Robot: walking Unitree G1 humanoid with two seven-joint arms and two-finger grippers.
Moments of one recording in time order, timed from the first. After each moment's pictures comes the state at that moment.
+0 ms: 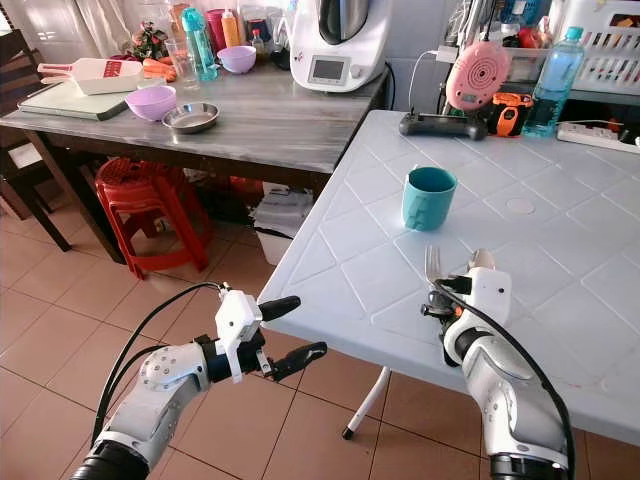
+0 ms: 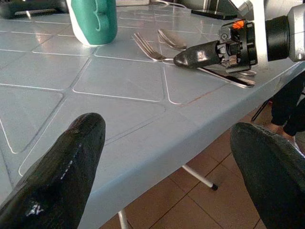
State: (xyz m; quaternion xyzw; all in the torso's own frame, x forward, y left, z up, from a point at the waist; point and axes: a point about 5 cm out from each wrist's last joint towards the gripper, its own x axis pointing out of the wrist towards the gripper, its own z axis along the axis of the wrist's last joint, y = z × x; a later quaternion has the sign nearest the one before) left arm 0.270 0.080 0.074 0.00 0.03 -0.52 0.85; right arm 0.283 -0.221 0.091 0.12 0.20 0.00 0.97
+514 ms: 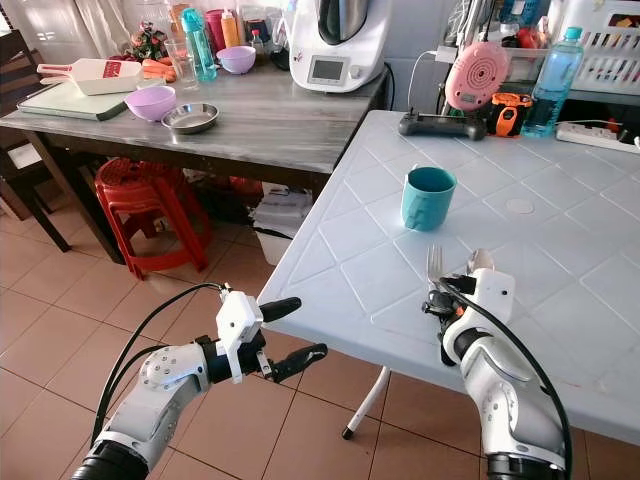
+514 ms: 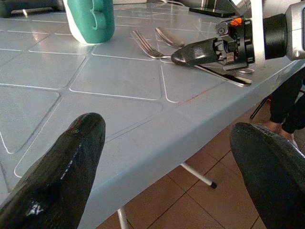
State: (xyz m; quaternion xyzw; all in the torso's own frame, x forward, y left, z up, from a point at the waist) left arm 0.270 0.079 0.074 0.00 0.03 -0.53 0.85; right arm 0.283 -0.223 0.091 0.14 0.19 -0.01 0.97
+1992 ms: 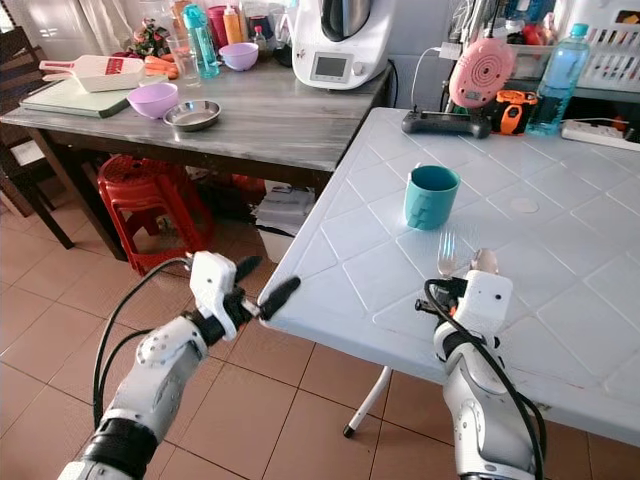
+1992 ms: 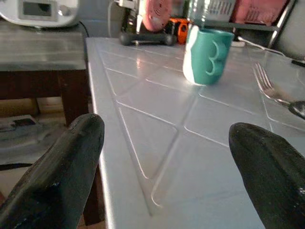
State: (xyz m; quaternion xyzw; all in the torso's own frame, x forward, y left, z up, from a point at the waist) left arm 0.308 0.098 0.093 -0.06 0.00 -0.34 0.94; right arm 0.277 -0.207 0.097 0.09 0.10 -0.08 0.99
